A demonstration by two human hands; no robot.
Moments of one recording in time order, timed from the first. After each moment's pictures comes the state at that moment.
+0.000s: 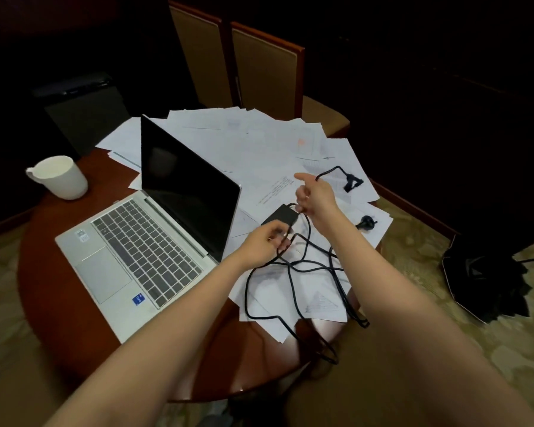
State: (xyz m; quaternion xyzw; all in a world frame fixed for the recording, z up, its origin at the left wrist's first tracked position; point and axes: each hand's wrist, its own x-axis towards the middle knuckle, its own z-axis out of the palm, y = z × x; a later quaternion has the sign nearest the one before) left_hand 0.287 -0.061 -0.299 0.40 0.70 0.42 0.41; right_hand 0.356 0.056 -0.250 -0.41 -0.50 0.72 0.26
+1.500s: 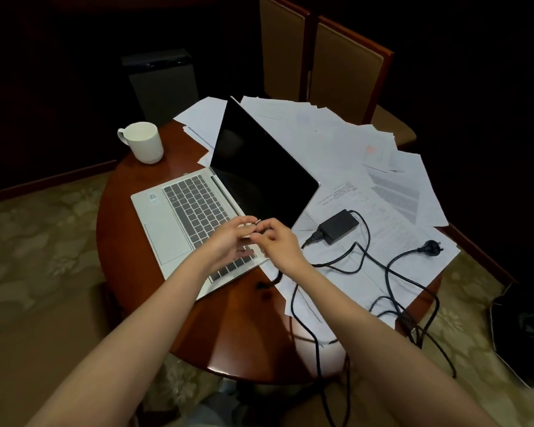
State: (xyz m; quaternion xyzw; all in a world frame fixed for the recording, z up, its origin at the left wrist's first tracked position) left_hand 0.199 -0.183 -0.296 0.08 0.63 0.61 0.48; right_hand 0.286 -0.090 -0.303 -0.27 -0.76 0.58 0.07
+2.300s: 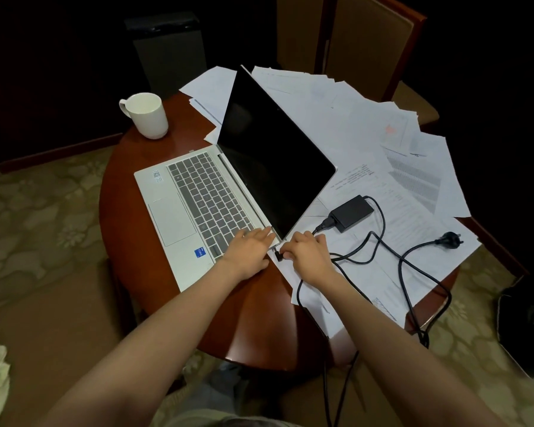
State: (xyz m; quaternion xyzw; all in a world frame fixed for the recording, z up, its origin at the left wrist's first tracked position) left_hand 0.215 -0.172 -0.359 0.50 0.84 -0.05 0.20; right_hand 0.312 -0.055 -0.367 -0.17 -0.98 0.11 -0.09
